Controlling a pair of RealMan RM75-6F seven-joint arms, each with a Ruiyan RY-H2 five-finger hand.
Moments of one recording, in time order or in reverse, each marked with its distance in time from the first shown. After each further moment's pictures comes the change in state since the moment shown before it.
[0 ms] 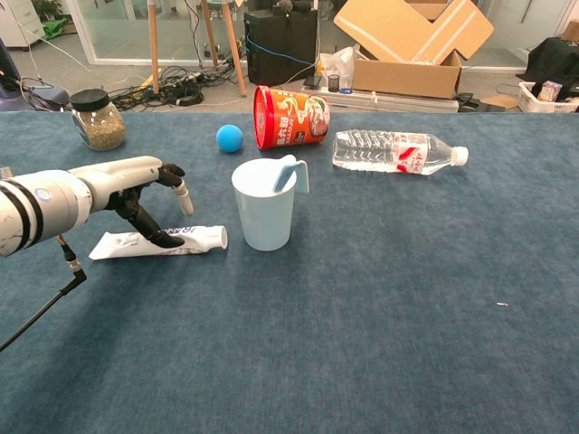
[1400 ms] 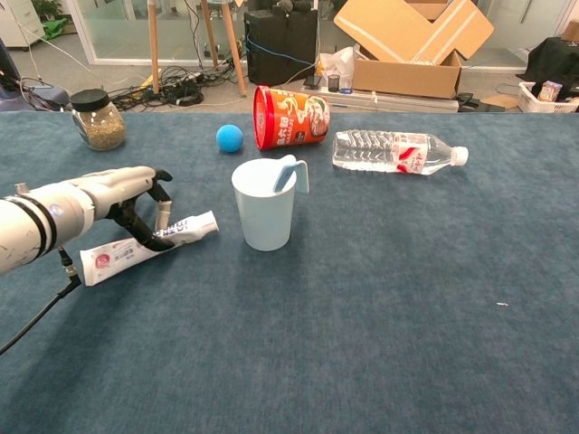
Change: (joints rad) left arm 0.012 -0.085 0.006 0.174 0.022 -0.003 0.038; right arm 0.002 0.000 0.001 -0.002 0.002 -0.006 -0.002
